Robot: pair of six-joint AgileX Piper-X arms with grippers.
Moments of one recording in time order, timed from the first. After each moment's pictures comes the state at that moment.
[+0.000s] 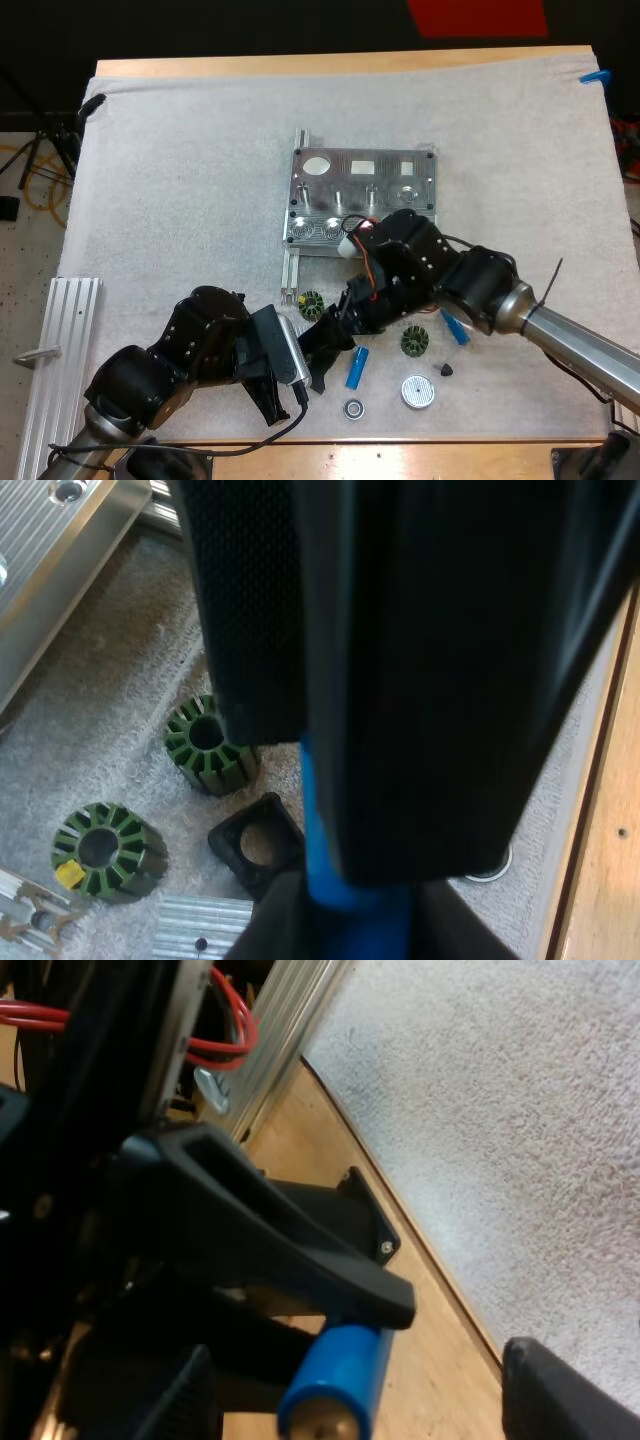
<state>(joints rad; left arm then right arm) -0.64 0.75 -0.72 0.98 0.37 -1.38 0.87 1.42 -1.10 0.61 -0.76 -1.41</state>
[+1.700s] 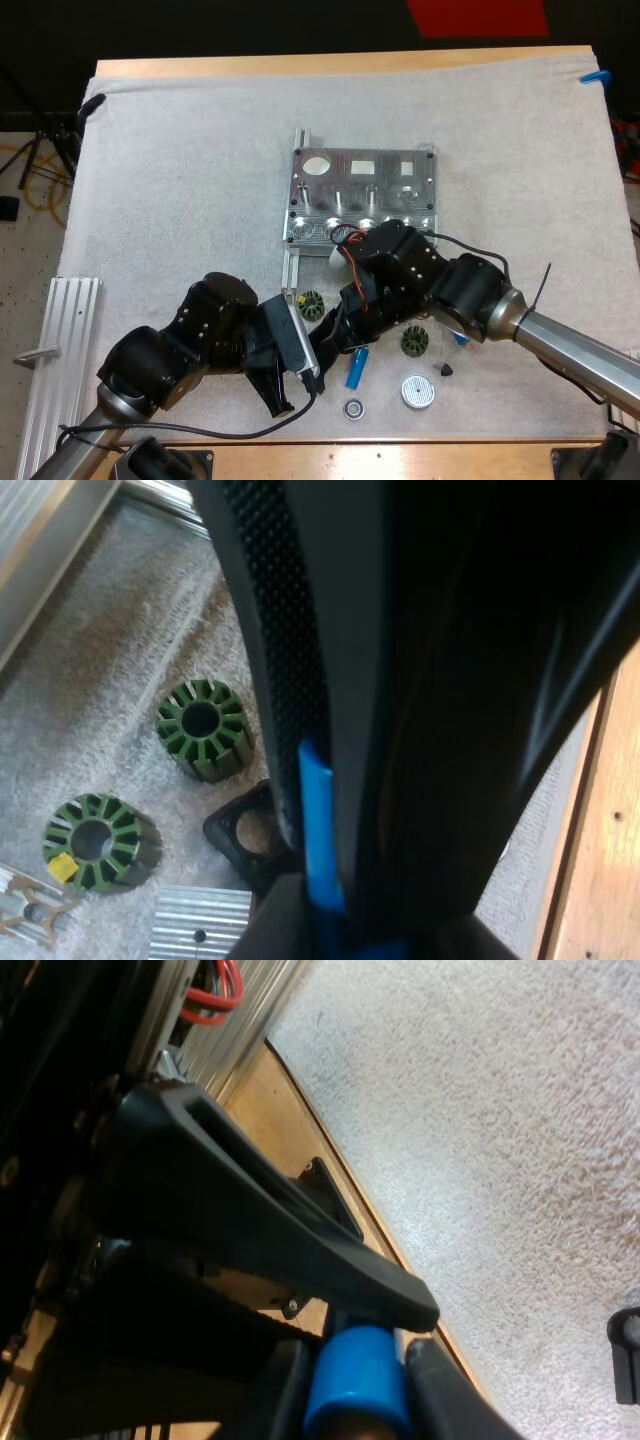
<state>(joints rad) -0.64 0.83 -0.78 1.02 0.38 -1.36 0.92 1.44 -1.10 0.63 -0.69 -1.47</state>
